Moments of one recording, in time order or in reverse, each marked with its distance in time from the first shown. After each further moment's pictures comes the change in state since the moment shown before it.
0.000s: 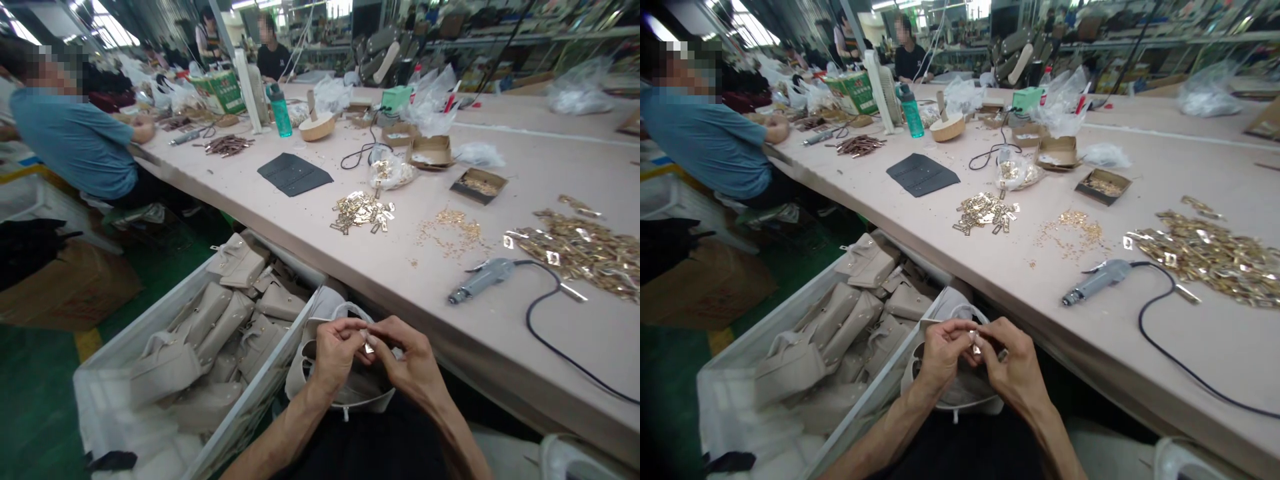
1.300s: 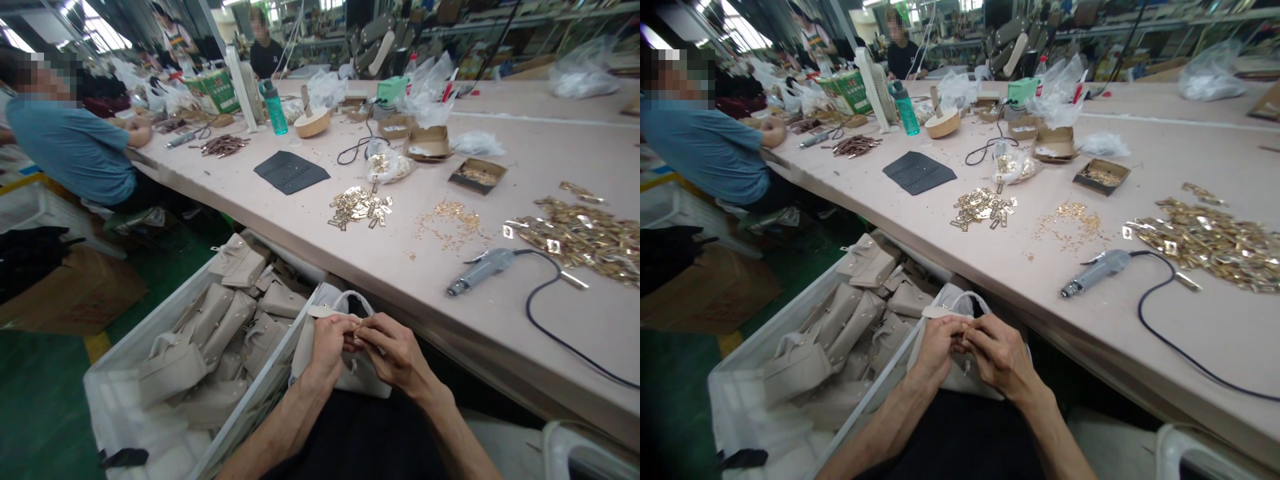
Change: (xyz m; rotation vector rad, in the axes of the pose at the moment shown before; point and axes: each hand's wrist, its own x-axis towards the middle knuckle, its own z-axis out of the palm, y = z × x) left_hand 0.010 0.010 0.000 0.050 0.173 -0.224; right_hand 0.007 0.014 0.008 -0.177 -0.094 -0.479
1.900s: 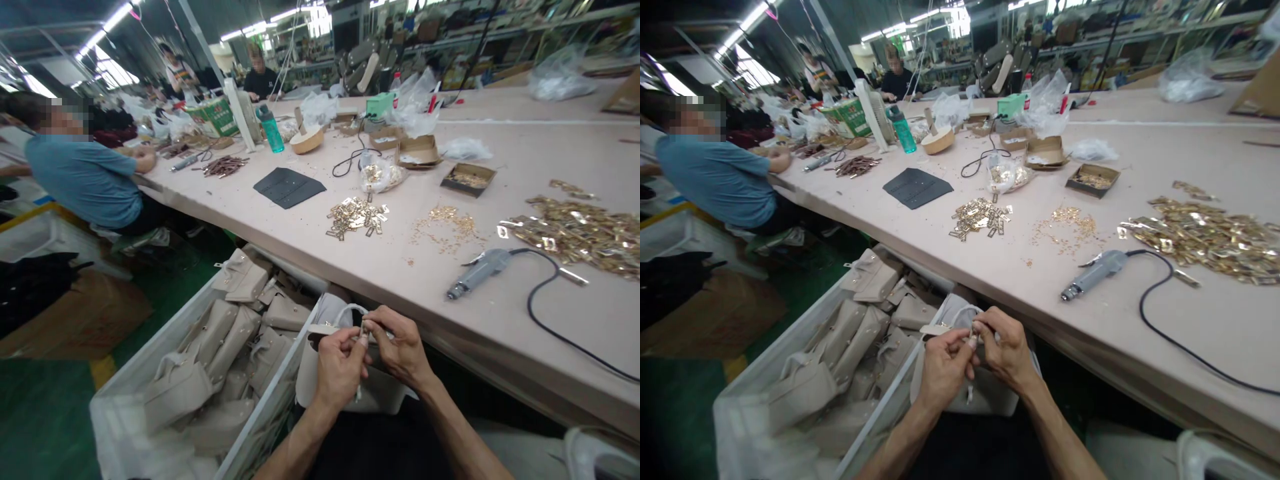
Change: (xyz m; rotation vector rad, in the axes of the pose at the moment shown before) left_hand -0.024 -0.007 -0.007 0.371 -0.116 0.334; right_hand 0.017 0.009 0.007 0.193 0.274 0.223
